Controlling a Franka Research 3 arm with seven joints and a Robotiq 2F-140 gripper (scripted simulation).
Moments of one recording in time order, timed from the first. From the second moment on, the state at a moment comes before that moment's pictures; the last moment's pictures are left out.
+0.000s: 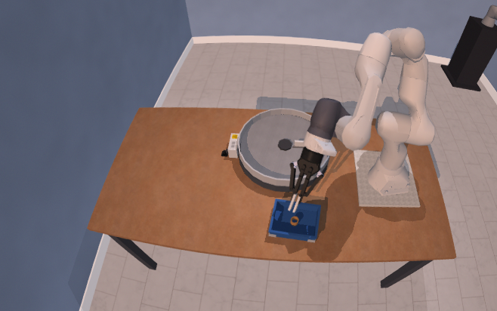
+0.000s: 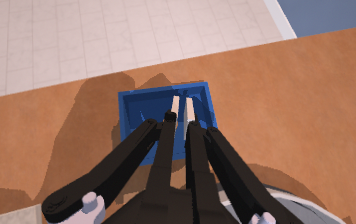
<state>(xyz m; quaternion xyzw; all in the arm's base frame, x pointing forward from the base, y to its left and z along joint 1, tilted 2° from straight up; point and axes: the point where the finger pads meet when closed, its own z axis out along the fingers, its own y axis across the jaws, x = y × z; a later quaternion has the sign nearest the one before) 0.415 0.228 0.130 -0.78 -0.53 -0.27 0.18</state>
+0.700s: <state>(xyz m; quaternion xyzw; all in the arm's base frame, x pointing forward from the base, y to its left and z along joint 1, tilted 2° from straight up) 0.418 0.222 0.130 -0.79 -0.52 -0.27 0.18</state>
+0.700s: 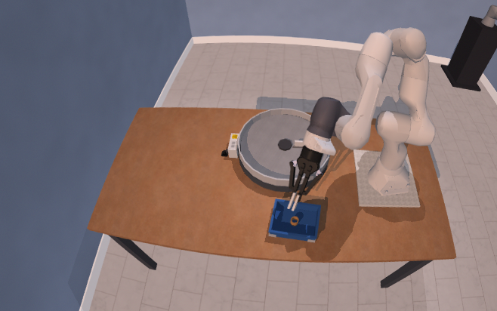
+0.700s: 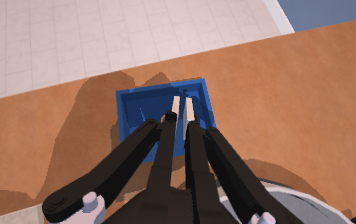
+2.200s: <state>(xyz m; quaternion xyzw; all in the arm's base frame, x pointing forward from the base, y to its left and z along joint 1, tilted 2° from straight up) 0.466 0.077 0.145 -0.96 -0.11 -0.19 0.17</state>
